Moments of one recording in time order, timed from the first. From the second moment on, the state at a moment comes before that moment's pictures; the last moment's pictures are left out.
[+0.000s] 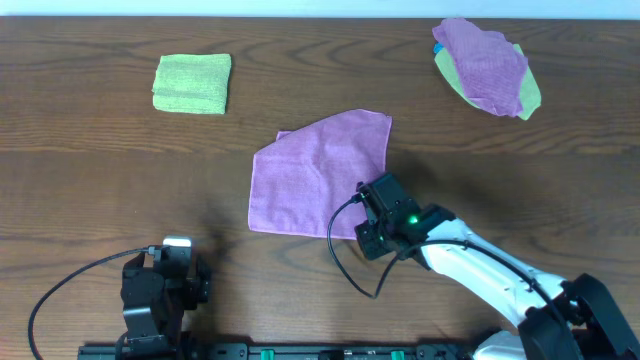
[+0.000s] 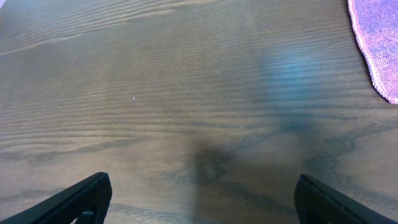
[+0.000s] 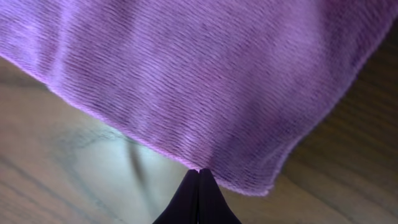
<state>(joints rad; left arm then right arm) 0.09 0.01 0.19 -0.83 -0.09 0.28 0.61 1.50 0.72 -0.48 -0.05 0.25</state>
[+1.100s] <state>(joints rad) 0.09 0.01 0.19 -0.83 -0.09 0.28 0.56 1.59 0.74 -0.47 -0.05 0.23</state>
